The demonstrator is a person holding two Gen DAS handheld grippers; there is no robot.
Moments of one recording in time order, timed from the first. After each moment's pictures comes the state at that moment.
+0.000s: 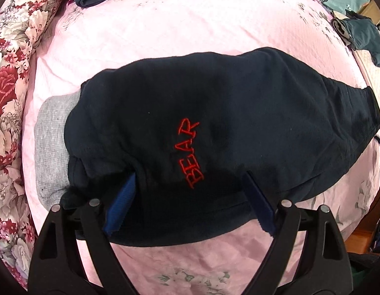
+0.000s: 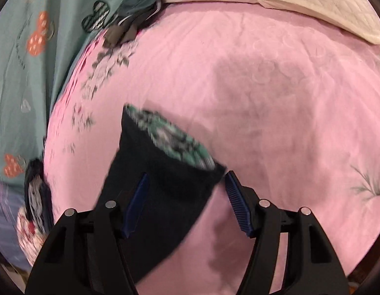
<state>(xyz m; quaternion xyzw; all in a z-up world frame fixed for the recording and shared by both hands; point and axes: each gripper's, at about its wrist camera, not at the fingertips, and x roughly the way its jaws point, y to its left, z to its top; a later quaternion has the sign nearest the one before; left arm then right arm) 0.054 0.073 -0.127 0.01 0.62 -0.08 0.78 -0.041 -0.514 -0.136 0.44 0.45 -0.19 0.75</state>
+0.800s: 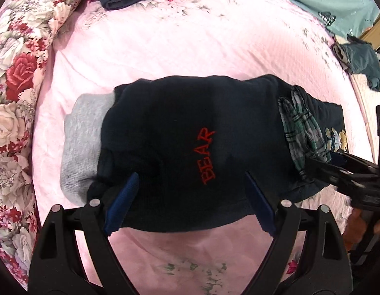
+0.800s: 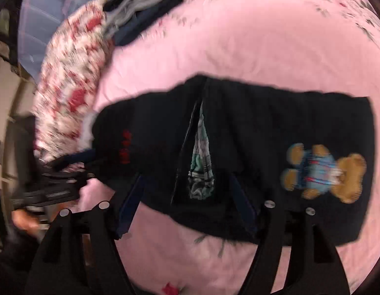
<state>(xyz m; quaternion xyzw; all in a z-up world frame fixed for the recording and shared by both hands) 0.038 0.121 -0.093 -0.05 0.60 -0.07 0.79 0.026 -0.166 -0.090 0.16 0.59 0.25 0.75</state>
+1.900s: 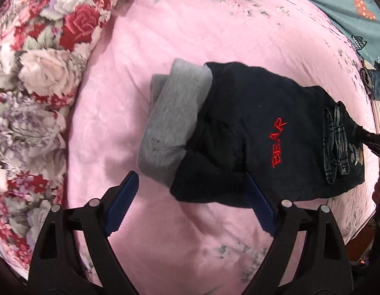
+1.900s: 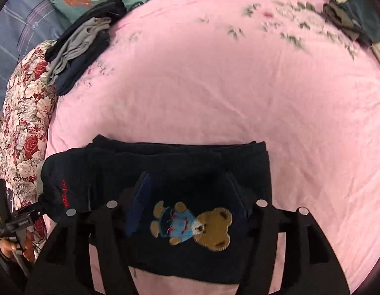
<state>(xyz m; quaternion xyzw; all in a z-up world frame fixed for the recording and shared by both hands) 0.019 0.183 -0.104 -0.09 0.62 0.02 0.78 0.052 -0.273 -0.081 0.13 0.56 0.11 0.81</state>
